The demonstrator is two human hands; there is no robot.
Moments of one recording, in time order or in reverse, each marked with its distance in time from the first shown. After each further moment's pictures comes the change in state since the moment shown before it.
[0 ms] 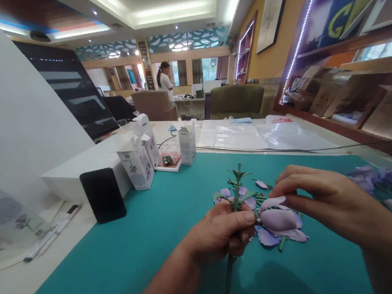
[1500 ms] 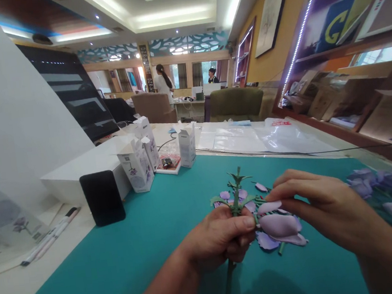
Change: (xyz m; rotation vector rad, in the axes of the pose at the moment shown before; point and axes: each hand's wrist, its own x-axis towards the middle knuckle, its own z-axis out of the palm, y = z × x) left_hand -0.004 0.005 0.003 0.000 -0.060 0.000; right_hand 0.000 -0.006 0.006 -0.044 0.063 -0.073
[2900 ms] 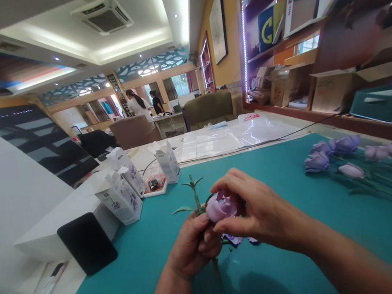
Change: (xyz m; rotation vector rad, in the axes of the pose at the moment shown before) left_hand 0.009 -0.013 -0.021 -0.163 0.044 0.112; right_hand 0.005 -0.032 0.016 0.152 0.033 0.204
